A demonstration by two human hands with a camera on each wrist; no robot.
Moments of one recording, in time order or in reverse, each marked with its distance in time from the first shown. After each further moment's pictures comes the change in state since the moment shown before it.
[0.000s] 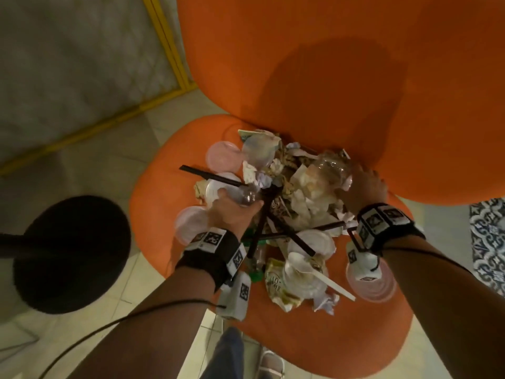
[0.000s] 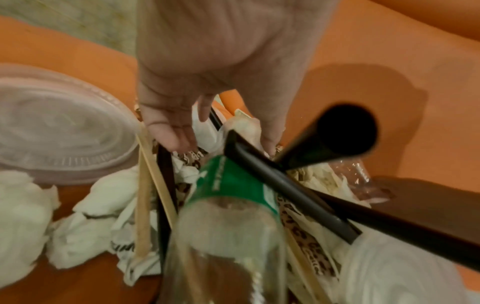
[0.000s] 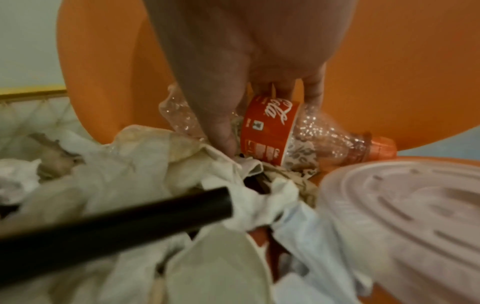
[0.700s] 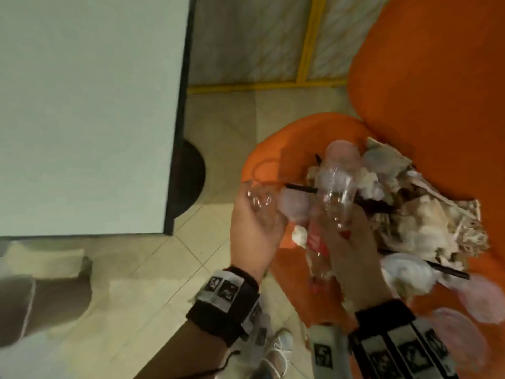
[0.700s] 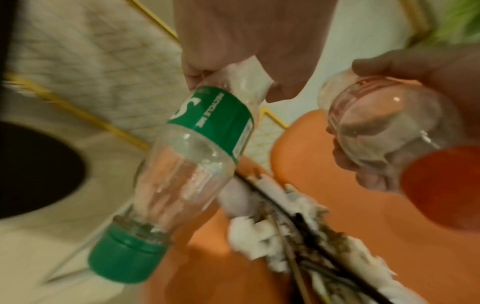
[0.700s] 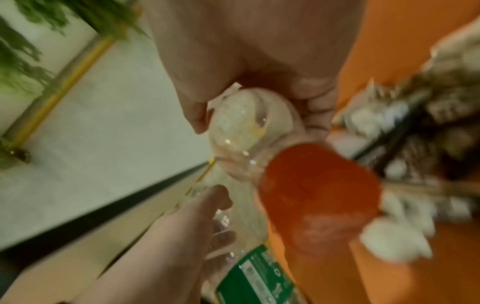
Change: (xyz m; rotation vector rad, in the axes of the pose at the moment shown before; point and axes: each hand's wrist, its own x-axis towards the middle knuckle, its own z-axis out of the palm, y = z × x) left_hand -0.116 -0.102 -0.109 -0.586 0.486 0.134; right_hand -0.204 -0.179 0.011 0.943 -0.305 -0.388
